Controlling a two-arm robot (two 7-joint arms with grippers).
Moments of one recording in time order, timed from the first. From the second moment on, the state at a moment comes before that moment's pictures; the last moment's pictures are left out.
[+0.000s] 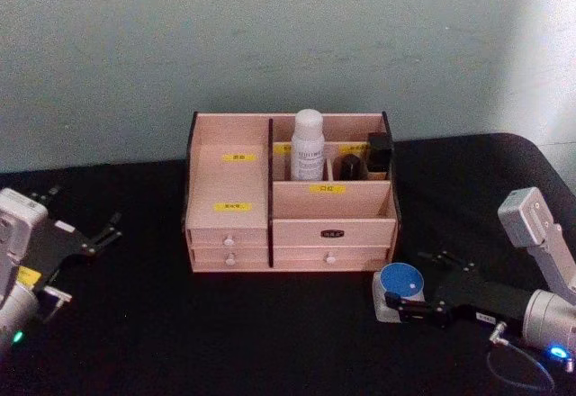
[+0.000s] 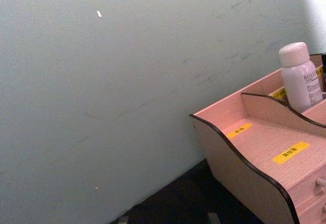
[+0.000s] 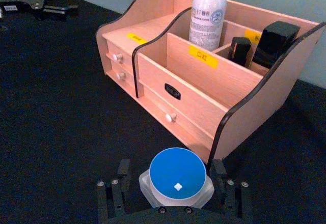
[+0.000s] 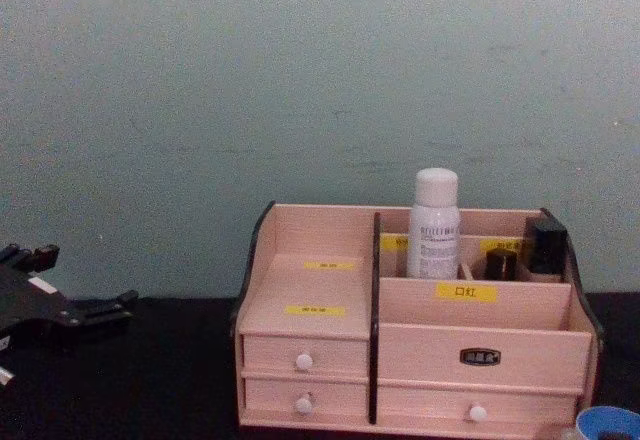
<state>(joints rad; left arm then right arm) -0.20 0.60 0.45 -1.41 -0.25 -0.12 0.03 0.07 0.70 -0.34 -1.56 0.49 0.14 0.53</state>
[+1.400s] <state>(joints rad) -0.20 0.60 0.45 -1.41 -0.25 -0.12 0.03 0.13 0.67 -0.37 -1.48 0.50 0.18 0.54</state>
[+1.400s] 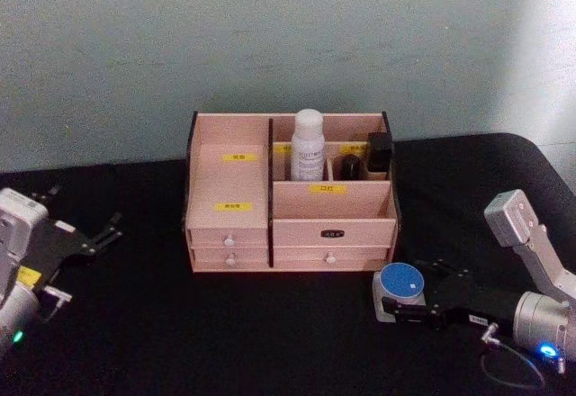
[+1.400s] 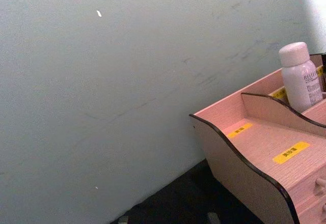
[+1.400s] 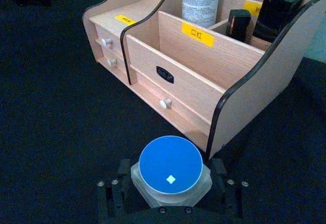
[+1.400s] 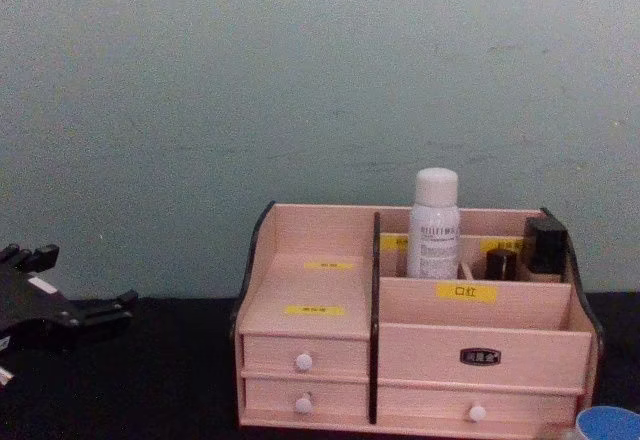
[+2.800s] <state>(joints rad) -0.20 0.60 0.45 -1.41 -0.25 -0.12 0.03 0.14 0.66 -0.38 -1.46 0.50 0.18 0.53</state>
